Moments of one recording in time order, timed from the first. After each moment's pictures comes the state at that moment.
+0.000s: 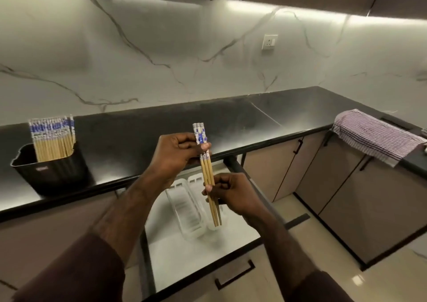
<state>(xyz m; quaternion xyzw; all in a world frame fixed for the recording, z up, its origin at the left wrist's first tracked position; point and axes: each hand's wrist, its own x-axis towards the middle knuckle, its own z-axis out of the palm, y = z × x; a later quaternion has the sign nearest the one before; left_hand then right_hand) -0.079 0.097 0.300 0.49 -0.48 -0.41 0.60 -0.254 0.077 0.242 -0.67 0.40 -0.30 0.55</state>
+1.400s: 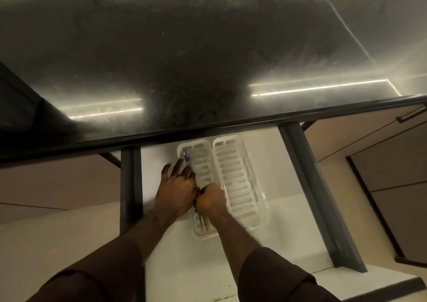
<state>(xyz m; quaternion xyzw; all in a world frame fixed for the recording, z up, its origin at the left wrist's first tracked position) 0.004 -0.031 -0.056 0.77 -0.63 -0.13 -0.02 -0.101 -0.078 -0.057 -0.62 0.60 0.04 0.50</state>
